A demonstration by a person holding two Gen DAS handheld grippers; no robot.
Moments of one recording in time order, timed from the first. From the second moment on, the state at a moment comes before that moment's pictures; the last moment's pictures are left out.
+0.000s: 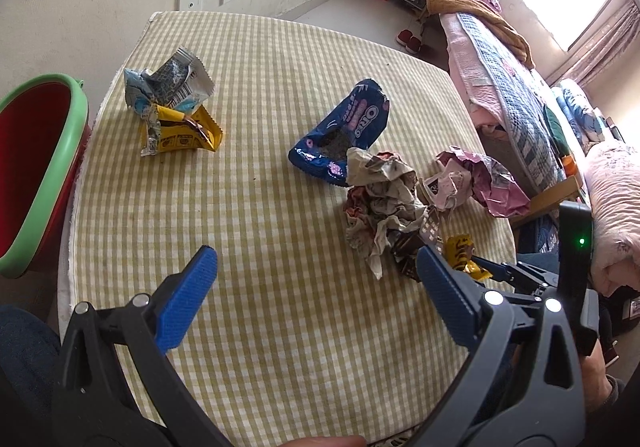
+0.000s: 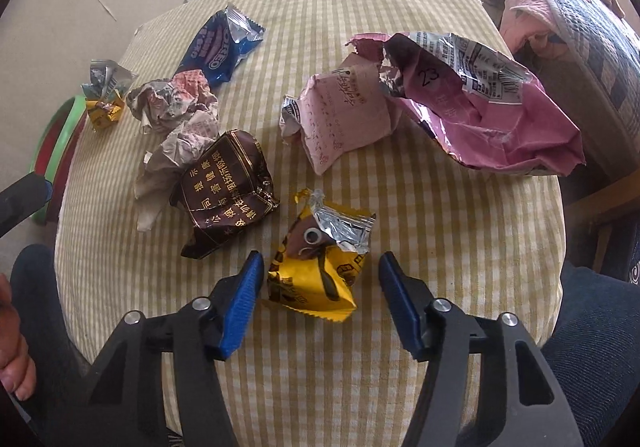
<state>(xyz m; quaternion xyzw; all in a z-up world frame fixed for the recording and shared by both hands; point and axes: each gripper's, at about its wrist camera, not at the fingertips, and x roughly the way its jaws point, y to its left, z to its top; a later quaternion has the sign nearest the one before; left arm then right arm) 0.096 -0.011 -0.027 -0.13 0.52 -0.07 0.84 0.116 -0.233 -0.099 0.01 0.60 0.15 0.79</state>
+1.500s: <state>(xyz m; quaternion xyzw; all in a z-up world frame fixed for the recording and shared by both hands) 0.124 -0.064 -0.033 -0.12 0.54 -0.11 0.83 0.113 -0.251 -0.055 0.07 0.51 0.17 0.84</state>
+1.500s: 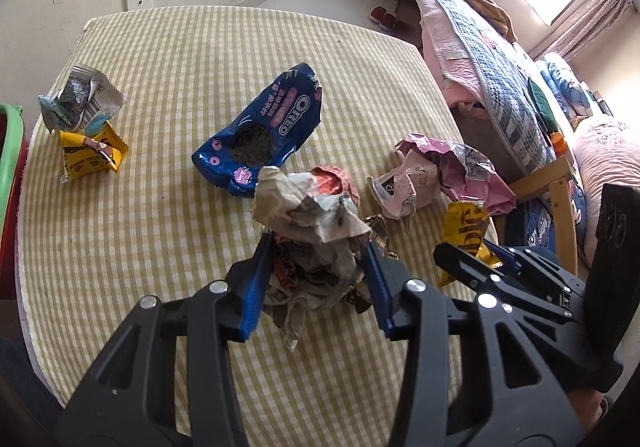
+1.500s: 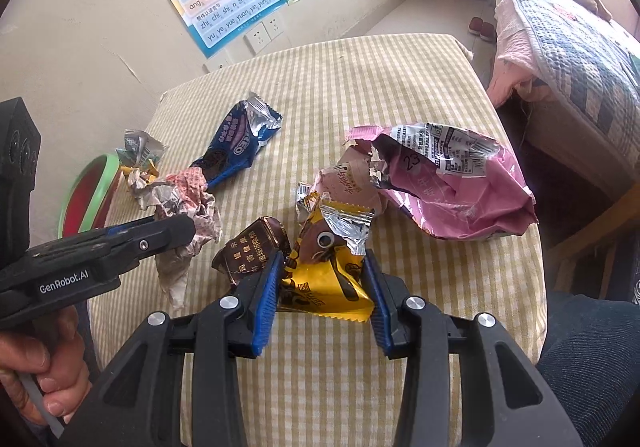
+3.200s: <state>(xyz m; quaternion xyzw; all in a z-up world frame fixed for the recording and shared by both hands) 0.014 0.220 -0.004 -0.26 0.42 0.09 0.86 0.106 0.009 0.014 -0.09 0.44 0.35 0.82</state>
